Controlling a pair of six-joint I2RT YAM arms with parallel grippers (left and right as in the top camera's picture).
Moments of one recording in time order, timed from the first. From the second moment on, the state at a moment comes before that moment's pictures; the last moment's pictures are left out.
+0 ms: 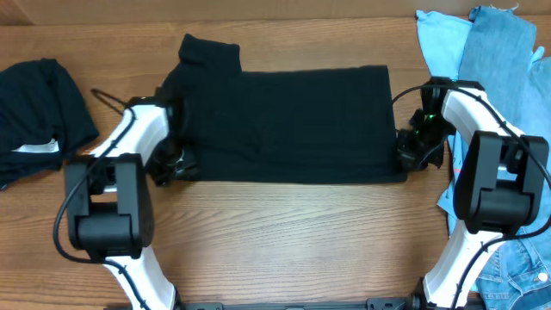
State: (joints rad) left arm 0.02 2.01 1.31 -1.06 -0.09 -0.51; right arm -0.12 2.12 1.46 -1.21 -0.12 0.21
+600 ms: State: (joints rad) left arm 0.13 1.95 1.20 -1.08 -0.07 -0.45; right arm -0.12 2.16 1.42 -1.34 -0.04 0.22
